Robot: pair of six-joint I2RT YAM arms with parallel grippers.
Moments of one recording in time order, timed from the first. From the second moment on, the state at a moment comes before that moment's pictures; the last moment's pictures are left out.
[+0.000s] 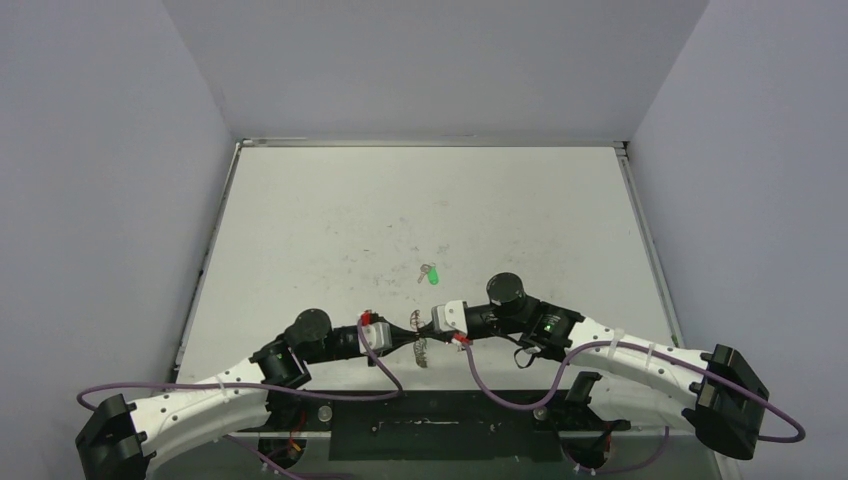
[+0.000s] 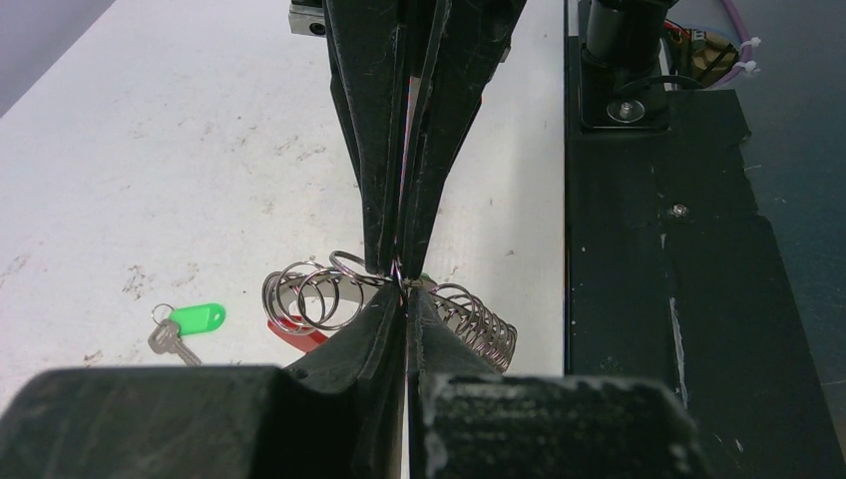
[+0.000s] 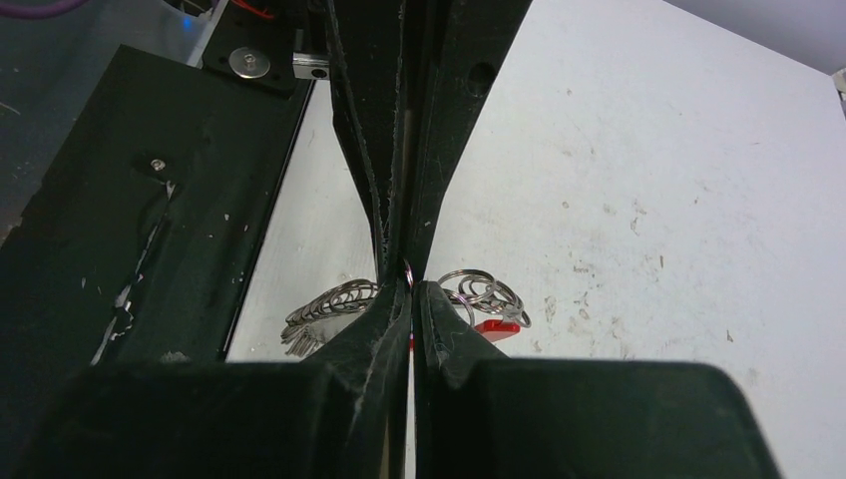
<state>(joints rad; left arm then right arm) -0.98 0.66 0.21 0.36 0.41 0.18 0.98 1.04 0.56 0.12 -0.63 -0.55</state>
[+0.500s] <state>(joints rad) -0.98 0.58 0.20 0.34 0.30 0.17 0.98 1.12 0.77 -0.24 -0.51 -0.49</state>
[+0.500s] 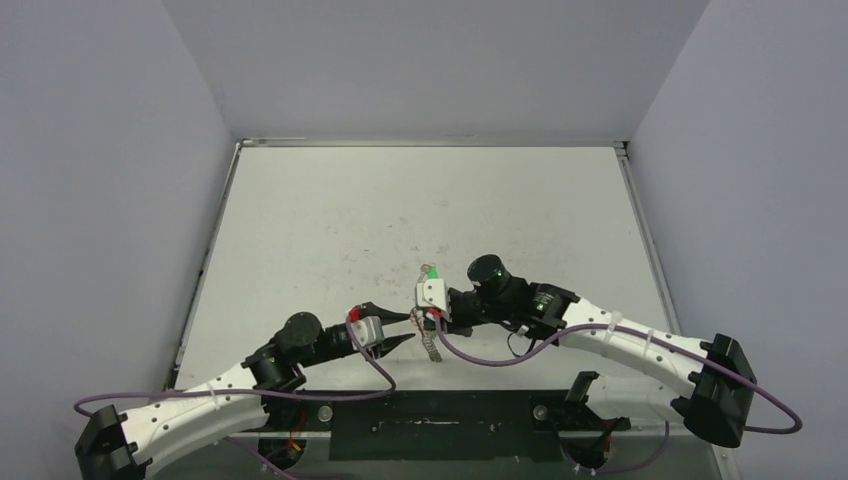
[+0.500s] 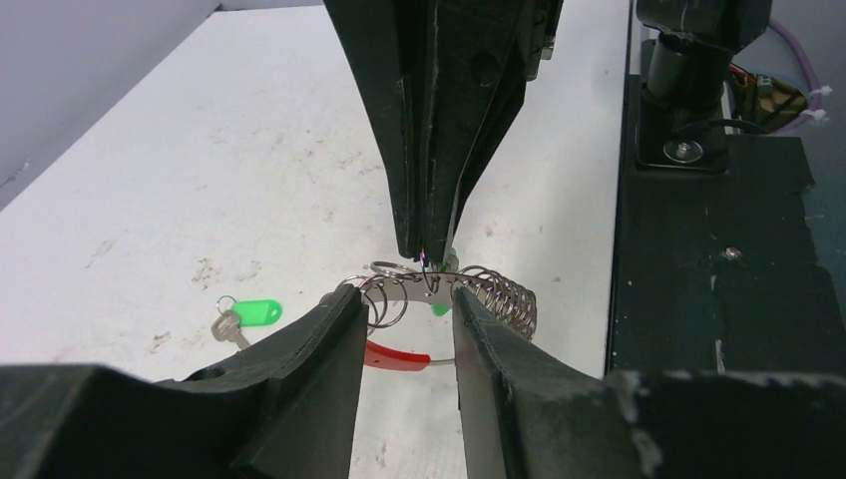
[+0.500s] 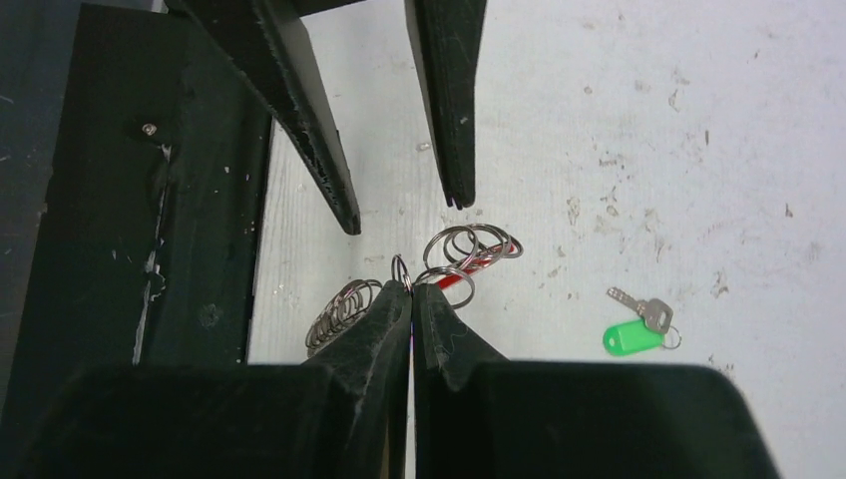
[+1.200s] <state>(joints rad) -0.98 0.76 0.16 0.48 0.24 0.11 0.98 1.36 1.04 -0.60 -0.36 -0.31</state>
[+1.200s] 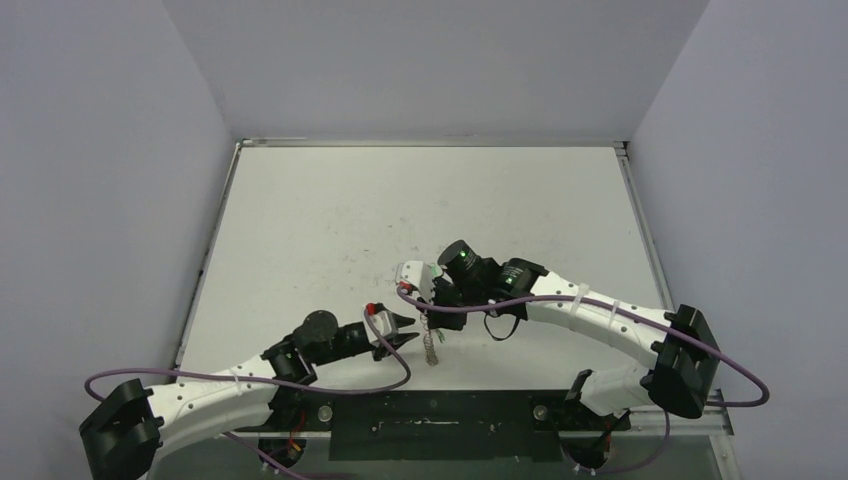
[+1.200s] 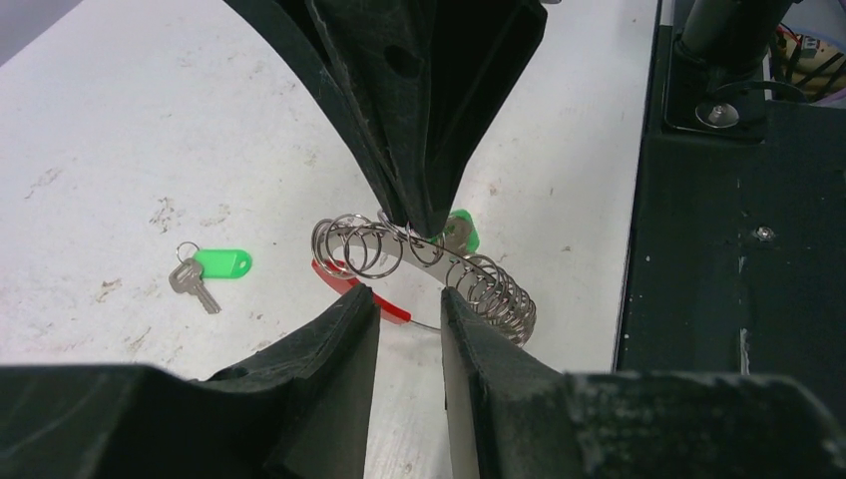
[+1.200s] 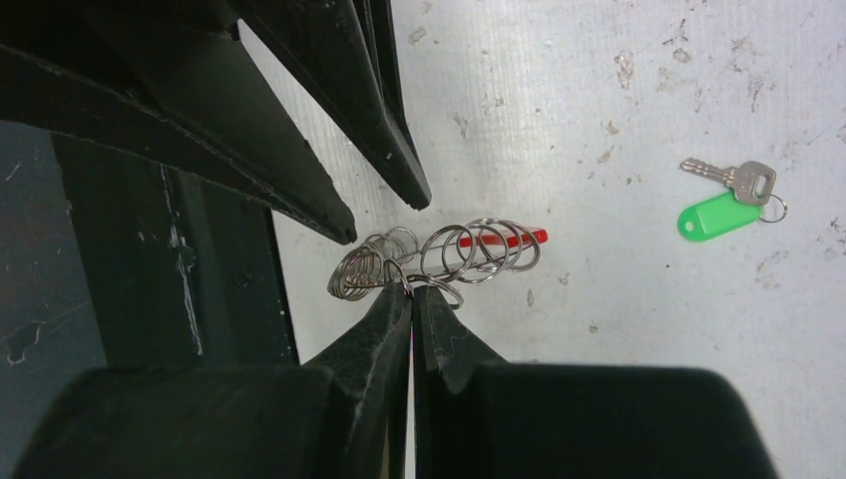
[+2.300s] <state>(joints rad) -0.99 0.92 0.16 0.66 0.30 0.12 0.98 1.37 1.05 -0.60 -0.39 -0.30</state>
